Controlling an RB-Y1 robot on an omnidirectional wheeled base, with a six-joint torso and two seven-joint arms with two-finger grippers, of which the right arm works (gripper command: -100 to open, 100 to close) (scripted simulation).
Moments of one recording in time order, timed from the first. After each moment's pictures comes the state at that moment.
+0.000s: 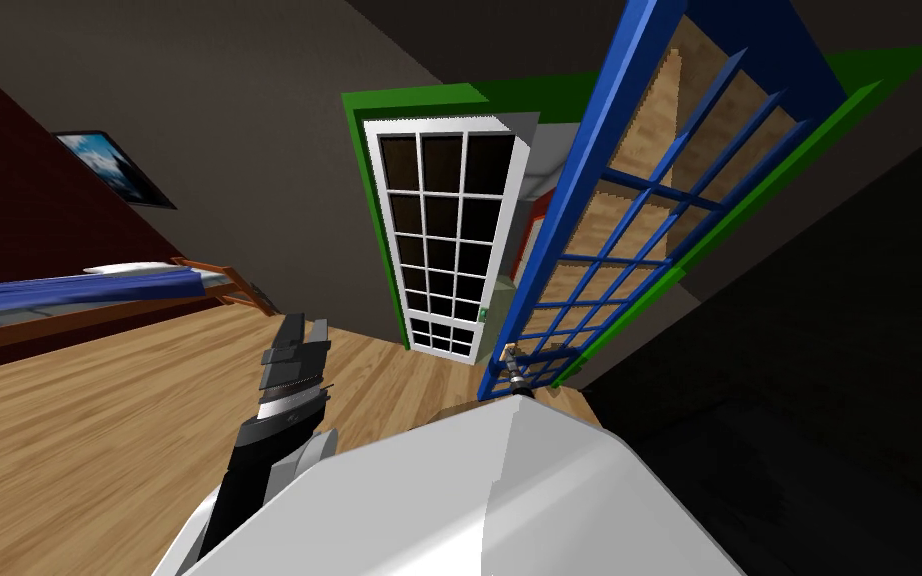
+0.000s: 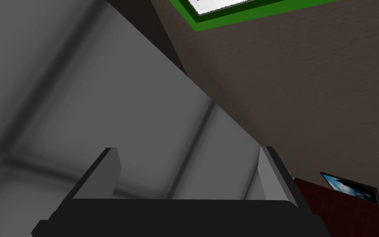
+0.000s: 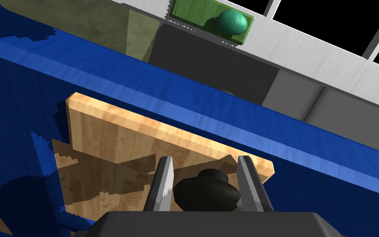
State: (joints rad) arm 0.04 -0.19 -0.20 -0.63 -0.06 -0.88 0.21
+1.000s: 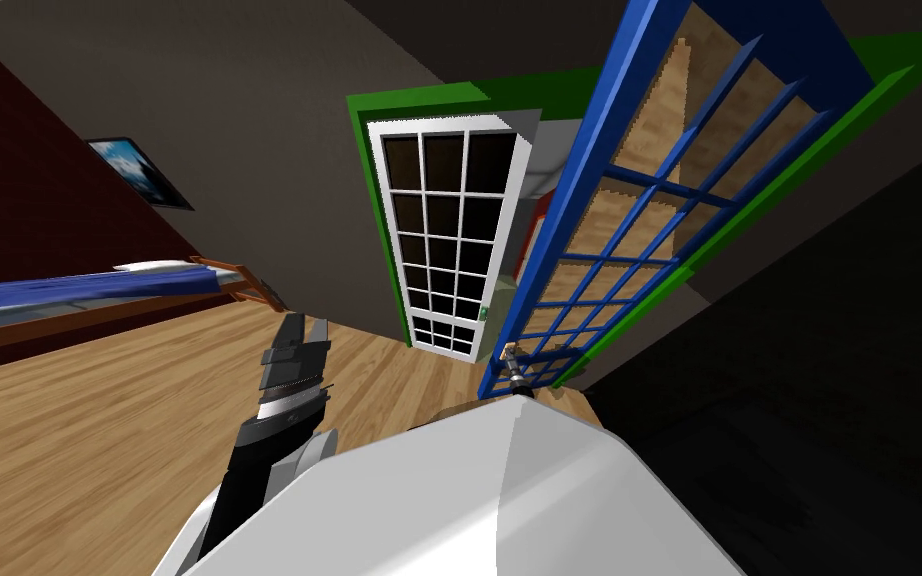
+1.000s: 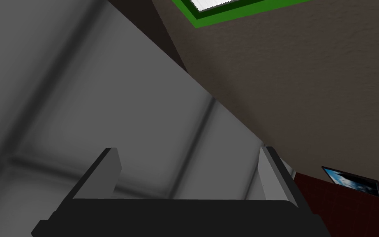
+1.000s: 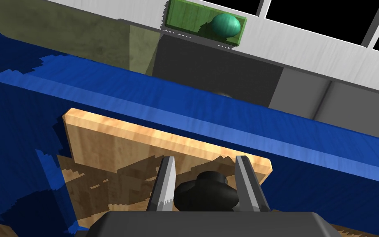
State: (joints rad) arm 0.07 -0.19 -0.17 -0.71 -0.09 -0.84 0.12
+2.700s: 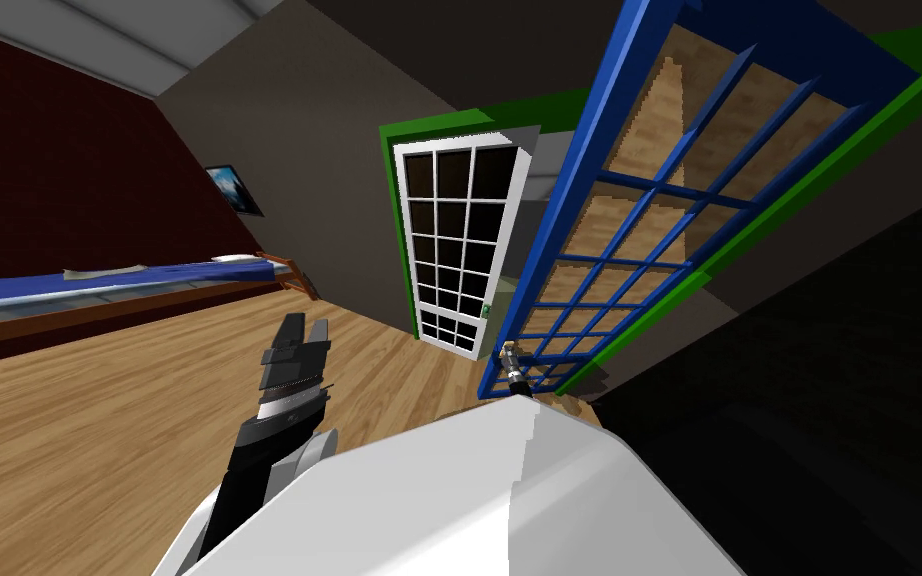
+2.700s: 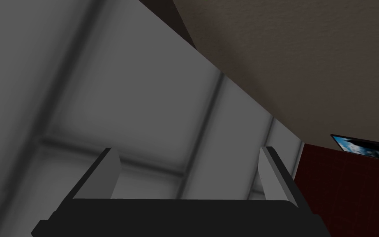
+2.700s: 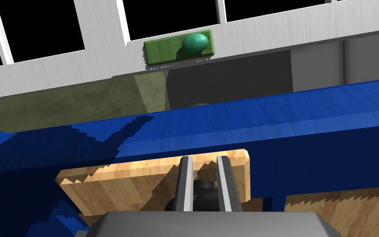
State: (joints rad) arm 0.03 -0.23 -0.05 -0.68 -0.23 -0.87 -0.25
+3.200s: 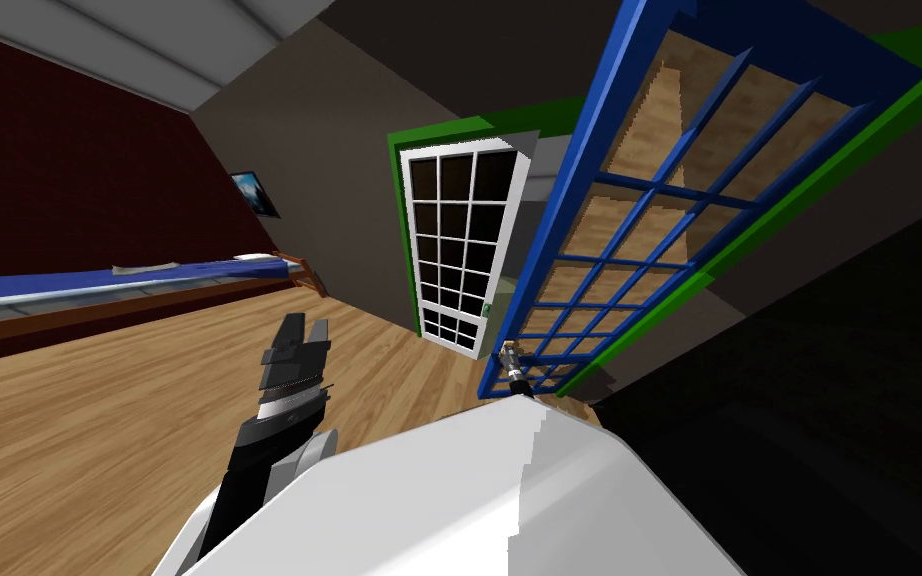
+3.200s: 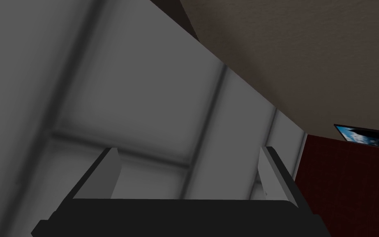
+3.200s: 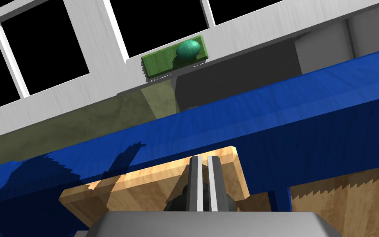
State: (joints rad) arm 0.03 -0.26 -0.01 -0.71 -0.29 -0.87 -0.39
